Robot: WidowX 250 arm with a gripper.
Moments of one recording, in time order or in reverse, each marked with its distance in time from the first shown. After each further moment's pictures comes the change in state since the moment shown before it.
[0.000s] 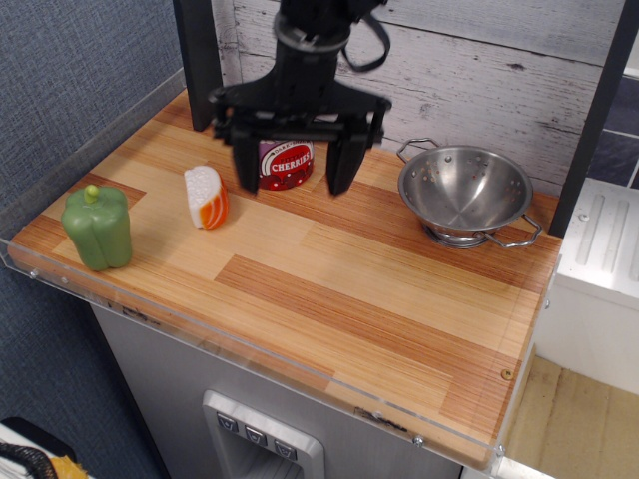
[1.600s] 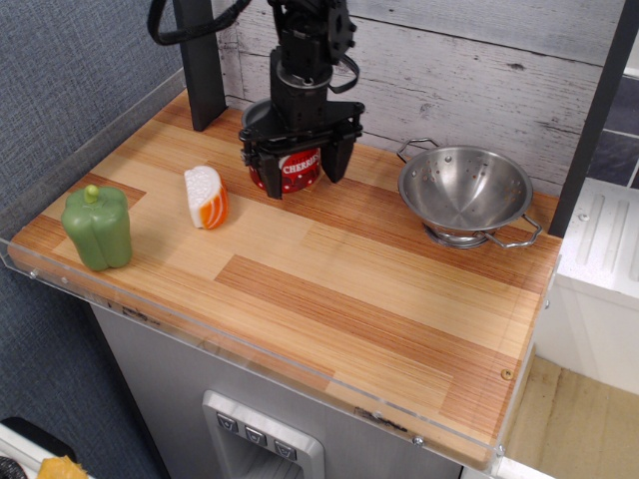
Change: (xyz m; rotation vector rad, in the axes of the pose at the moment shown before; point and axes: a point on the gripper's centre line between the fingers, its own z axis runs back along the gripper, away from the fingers) arm 0.092 -0.002 -0.105 -0.018 0.029 0.391
